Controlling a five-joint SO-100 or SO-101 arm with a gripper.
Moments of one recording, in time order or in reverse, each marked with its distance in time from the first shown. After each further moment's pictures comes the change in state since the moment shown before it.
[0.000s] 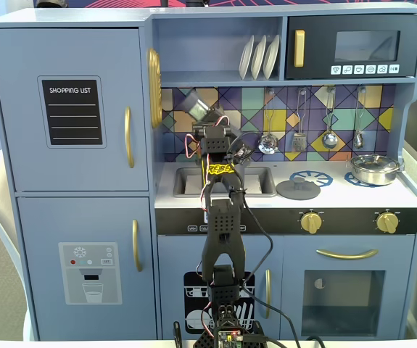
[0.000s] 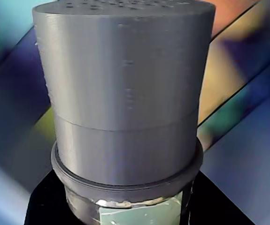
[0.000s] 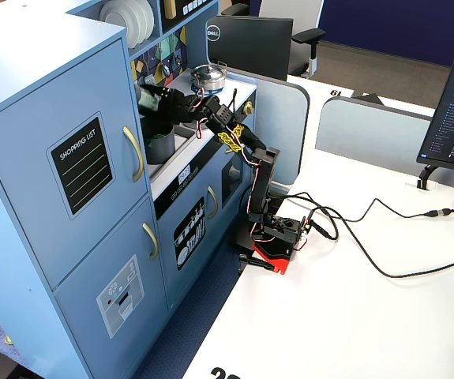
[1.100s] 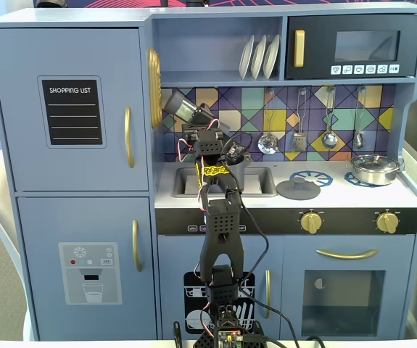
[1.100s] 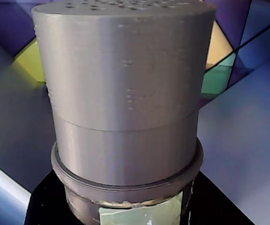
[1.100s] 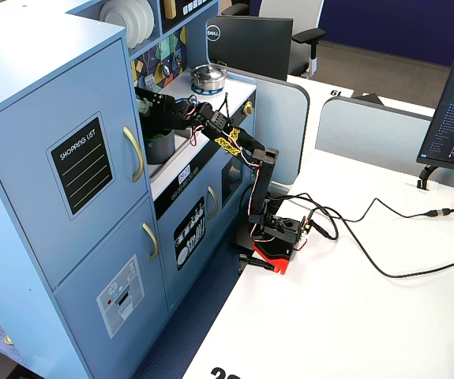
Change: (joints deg) arm -3.4 0.5 5.6 -8.1 -4.5
